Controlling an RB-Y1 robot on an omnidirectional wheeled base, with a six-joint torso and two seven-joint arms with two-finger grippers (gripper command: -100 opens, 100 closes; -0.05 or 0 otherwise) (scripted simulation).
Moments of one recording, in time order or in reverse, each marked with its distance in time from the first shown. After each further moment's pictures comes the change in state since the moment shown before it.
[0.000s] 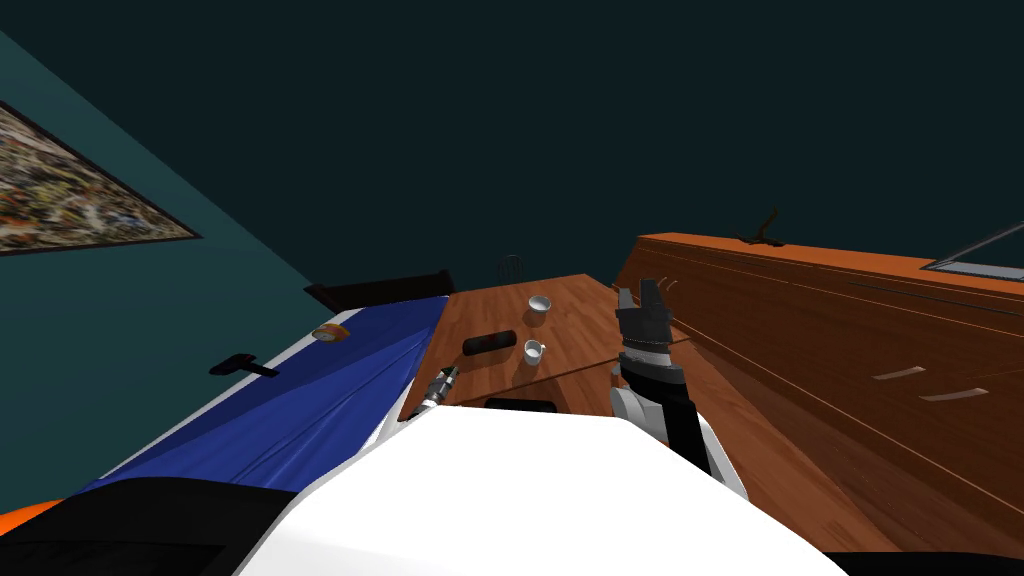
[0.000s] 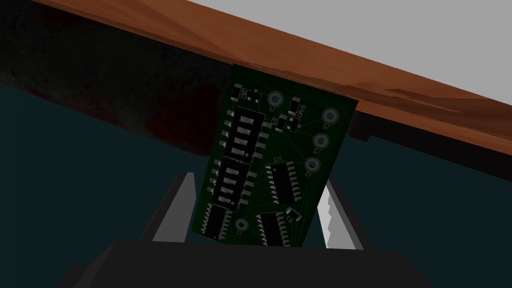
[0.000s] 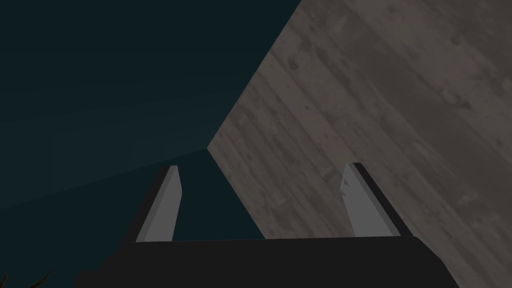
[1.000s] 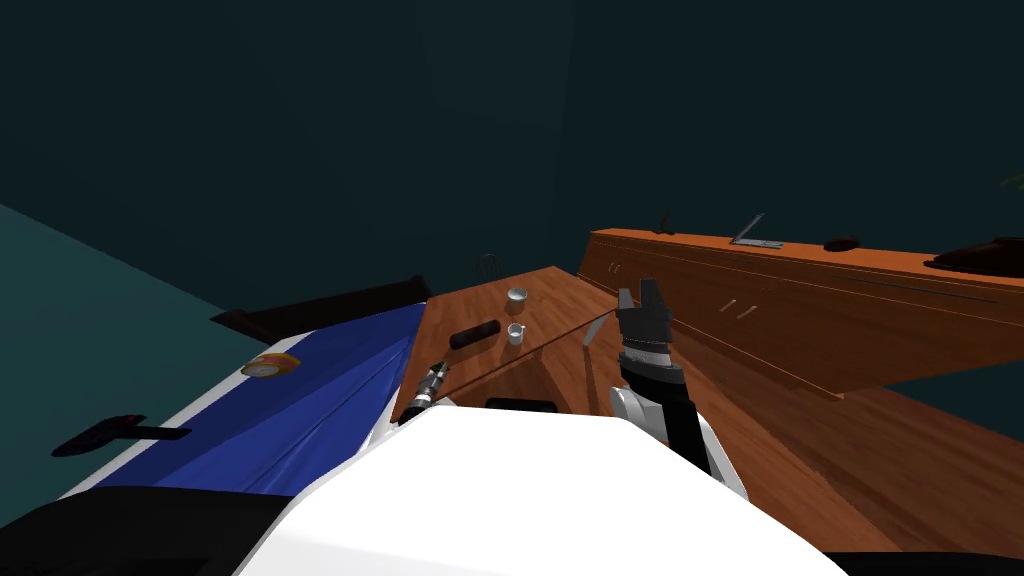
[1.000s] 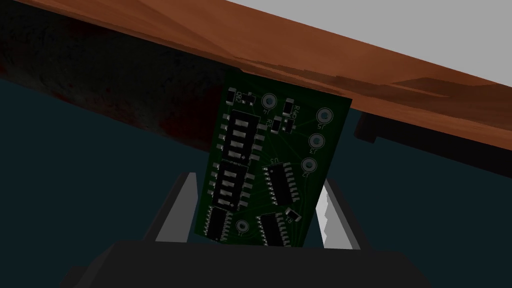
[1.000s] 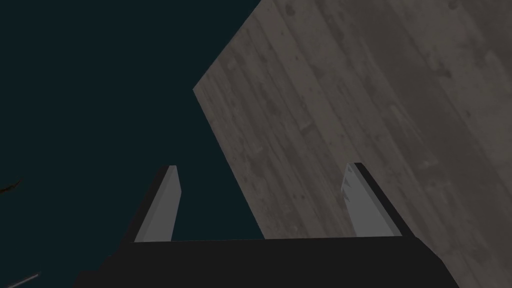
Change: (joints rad) left arm -0.083 0.049 0.002 0.113 0.243 0.056 -0.110; right arm 0.000 0.000 0.000 0.000 0.000 0.000 0.000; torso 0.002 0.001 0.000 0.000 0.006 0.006
